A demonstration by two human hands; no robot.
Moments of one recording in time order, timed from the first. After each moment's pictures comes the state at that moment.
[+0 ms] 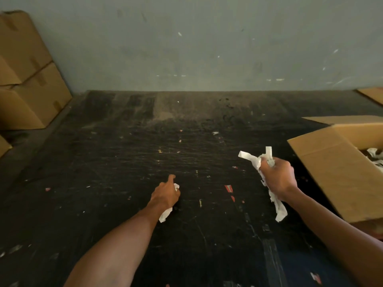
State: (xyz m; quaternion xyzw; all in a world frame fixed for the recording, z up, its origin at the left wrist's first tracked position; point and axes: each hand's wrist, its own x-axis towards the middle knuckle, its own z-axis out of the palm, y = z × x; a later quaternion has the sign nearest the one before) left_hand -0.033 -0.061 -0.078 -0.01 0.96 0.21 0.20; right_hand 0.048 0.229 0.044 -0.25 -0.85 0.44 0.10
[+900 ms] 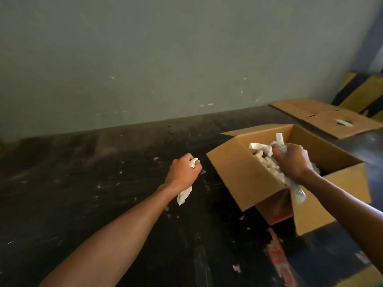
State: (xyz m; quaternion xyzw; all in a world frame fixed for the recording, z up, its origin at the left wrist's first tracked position) left_hand 0.032 0.200 0.088 0.21 0.89 0.40 0.01; right_hand 0.173 0.461 0.142 -0.28 -0.85 0.37 0.24
